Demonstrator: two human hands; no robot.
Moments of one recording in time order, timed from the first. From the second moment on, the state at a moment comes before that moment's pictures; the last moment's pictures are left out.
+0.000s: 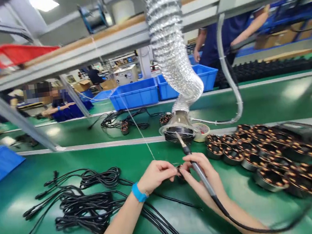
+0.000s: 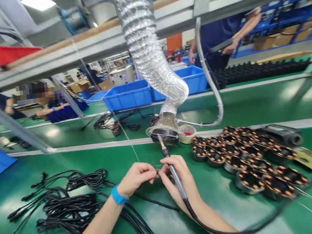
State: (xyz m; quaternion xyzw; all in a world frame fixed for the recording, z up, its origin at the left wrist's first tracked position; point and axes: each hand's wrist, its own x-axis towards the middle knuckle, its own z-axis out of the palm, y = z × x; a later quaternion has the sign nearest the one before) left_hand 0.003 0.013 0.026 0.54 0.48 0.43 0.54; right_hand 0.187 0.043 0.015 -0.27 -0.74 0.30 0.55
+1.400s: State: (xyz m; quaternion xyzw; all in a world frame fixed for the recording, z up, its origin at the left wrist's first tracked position) left_hand 0.014 0.007 0.032 0.45 0.60 0.36 0.56; right_hand 0.190 0.034 -0.008 -0.26 -0.73 0.34 0.54
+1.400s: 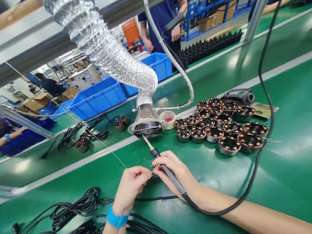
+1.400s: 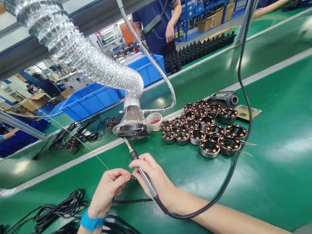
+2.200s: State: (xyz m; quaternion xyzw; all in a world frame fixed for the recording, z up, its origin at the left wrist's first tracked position) left_hand 0.009 0.025 0.001 0.38 0.60 0.47 0.52; right_hand 0.216 0.049 0.009 -0.30 -0.71 0.39 0.51
